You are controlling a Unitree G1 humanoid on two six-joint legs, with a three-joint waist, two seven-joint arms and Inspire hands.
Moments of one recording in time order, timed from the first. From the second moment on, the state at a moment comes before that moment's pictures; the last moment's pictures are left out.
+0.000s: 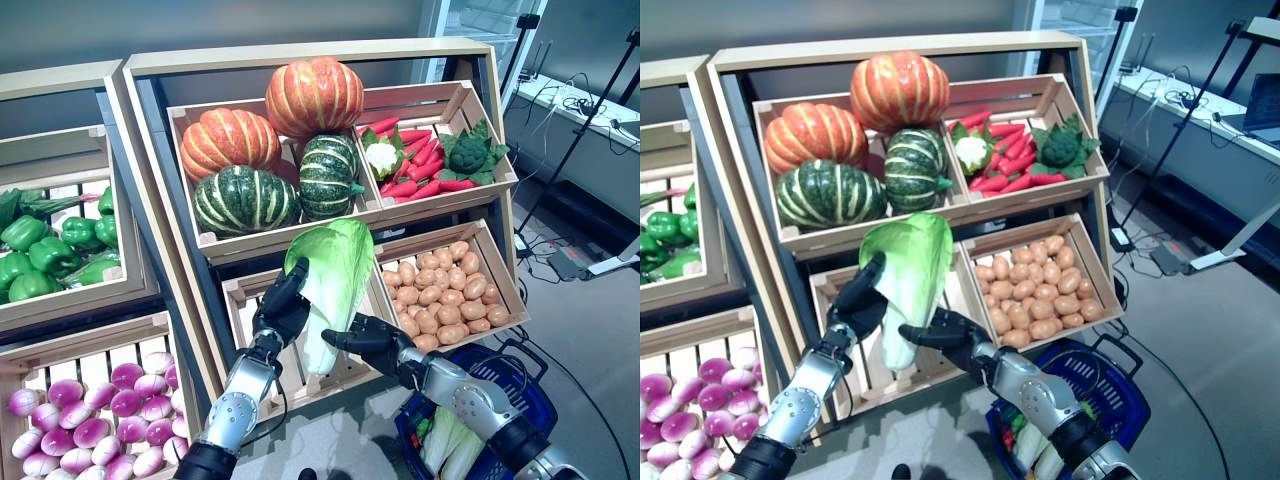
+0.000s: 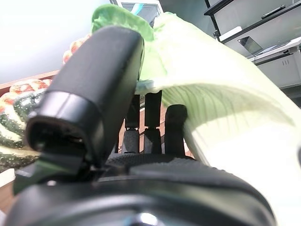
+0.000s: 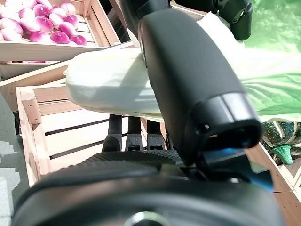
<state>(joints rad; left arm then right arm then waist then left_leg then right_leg) -0.07 0.27 -0.23 0.13 -1.42 -0.04 0.05 -0.24 -0.37 0.53 0.20 0.99 0.33 0.03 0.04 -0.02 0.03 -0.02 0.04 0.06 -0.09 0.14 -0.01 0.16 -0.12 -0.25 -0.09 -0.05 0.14</state>
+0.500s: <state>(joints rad) -0.07 0.27 -0.21 0.12 -1.43 0.05 -0.08 -0.18 -0.41 0.46 0.18 1.03 0.27 0.04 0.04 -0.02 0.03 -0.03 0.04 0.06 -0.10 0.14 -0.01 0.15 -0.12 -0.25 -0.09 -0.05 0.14</state>
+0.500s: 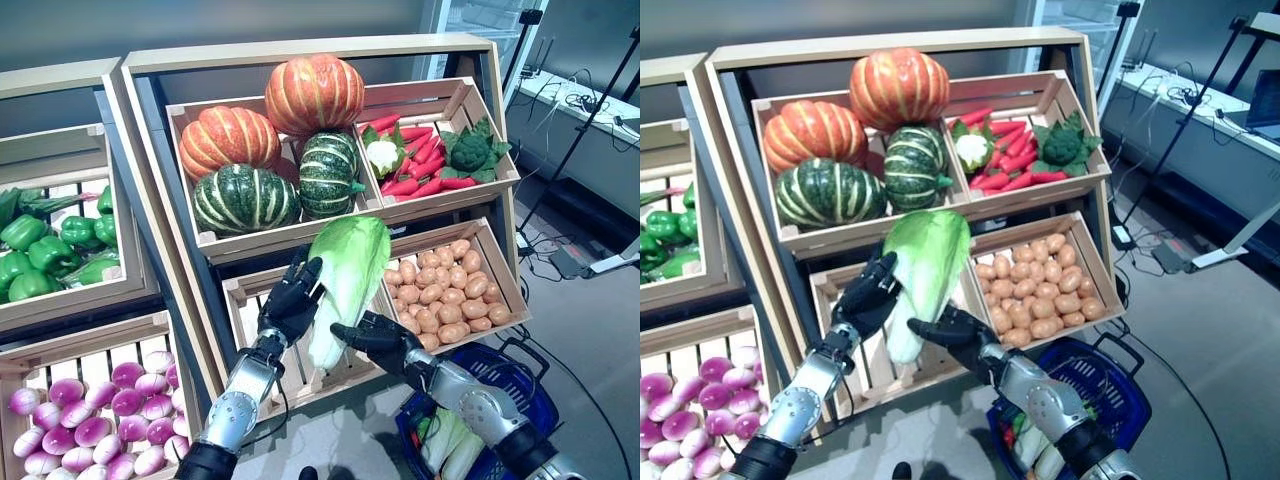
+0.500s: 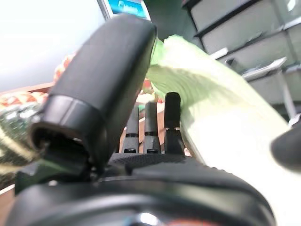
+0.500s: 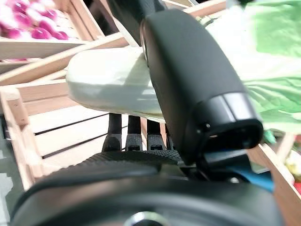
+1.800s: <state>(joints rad) -0.12 0.29 -0.13 0.08 -1.41 0.16 -0.21 -0.12 -0.26 -0.19 0.52 1.40 -0.42 -0.21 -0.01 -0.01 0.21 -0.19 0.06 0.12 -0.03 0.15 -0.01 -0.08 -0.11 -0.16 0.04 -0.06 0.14</state>
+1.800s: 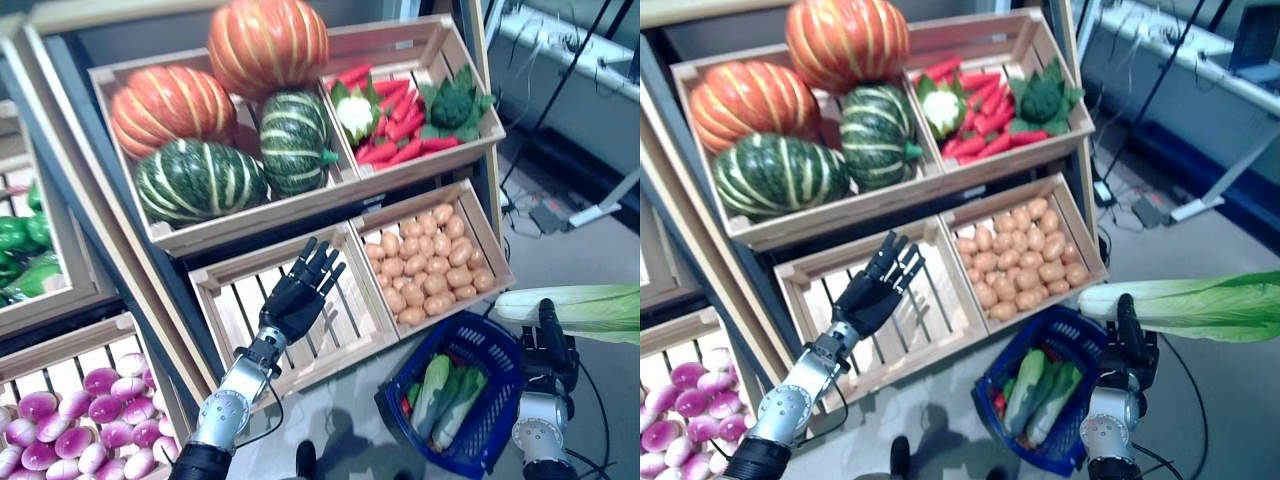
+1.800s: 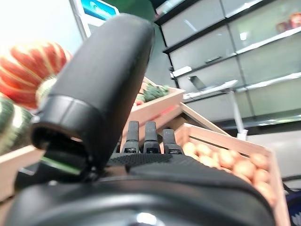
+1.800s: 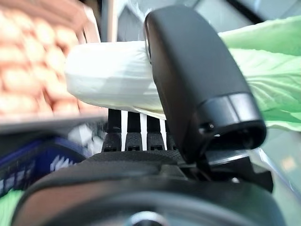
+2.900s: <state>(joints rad) -0.47 0.34 -0.16 0.06 -1.38 -0.02 -0.27 -0.69 -0.44 0.01 0.87 1.26 -0.13 -0.16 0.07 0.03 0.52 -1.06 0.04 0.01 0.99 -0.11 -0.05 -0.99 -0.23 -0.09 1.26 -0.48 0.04</state>
